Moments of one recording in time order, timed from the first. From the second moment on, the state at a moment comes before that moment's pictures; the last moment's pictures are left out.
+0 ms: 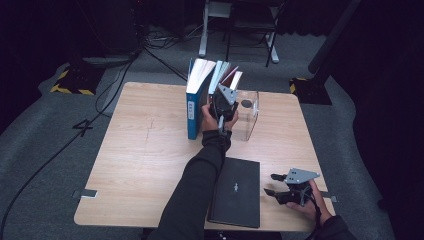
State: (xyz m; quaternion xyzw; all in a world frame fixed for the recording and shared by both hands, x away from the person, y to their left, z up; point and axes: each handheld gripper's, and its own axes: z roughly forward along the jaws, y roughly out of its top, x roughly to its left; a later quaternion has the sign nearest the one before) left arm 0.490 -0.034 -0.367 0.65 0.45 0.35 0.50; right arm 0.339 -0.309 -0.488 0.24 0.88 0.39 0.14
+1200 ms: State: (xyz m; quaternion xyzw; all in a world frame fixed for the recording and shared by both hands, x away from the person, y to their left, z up) left arm 0.459 0.000 -0.360 0.75 0.37 0.30 0.47; right arm 0.341 -0.309 -0.491 0.25 0.88 0.38 0.15
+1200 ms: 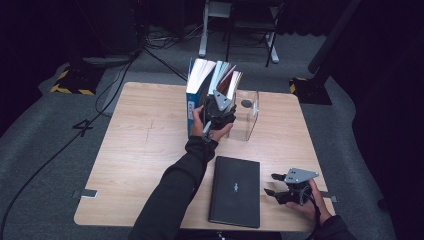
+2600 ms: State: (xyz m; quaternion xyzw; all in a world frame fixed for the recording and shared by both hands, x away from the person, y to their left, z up) left arm 0.394 0.076 -0.410 0.85 0.24 0.24 0.40; right arm 0.340 -0.304 -0.497 0.24 0.89 0.37 0.14
